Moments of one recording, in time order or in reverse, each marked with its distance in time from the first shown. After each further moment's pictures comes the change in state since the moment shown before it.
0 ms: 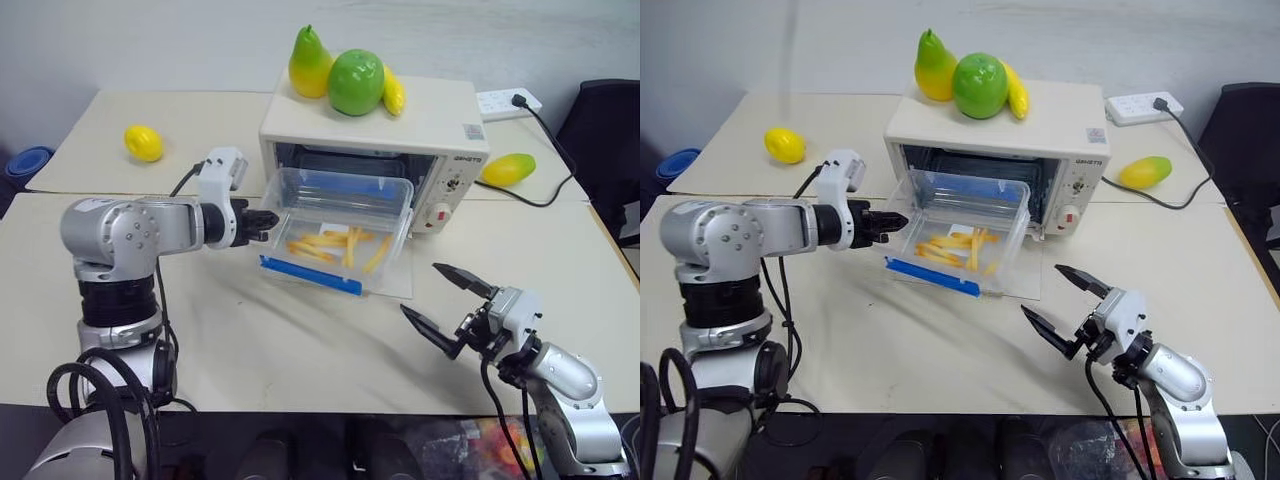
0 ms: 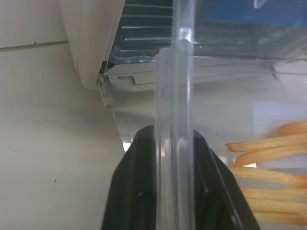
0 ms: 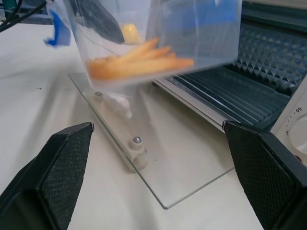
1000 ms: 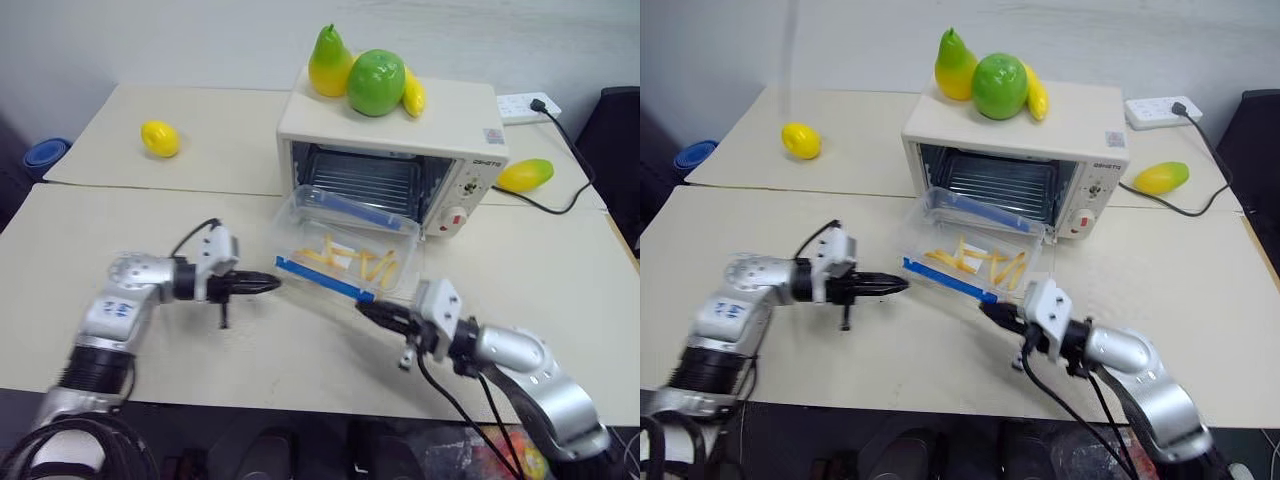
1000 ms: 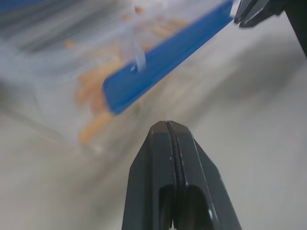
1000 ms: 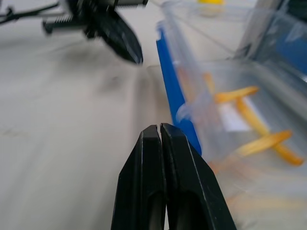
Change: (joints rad) left arm 0.418 0.169 -0.281 0.127 0.270 -1.227 -0.930; right arm -0.243 -0.081 0.273 -0.145 -0.063 0.434 -0.082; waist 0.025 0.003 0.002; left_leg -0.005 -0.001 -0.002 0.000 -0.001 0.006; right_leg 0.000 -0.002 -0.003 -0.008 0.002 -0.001
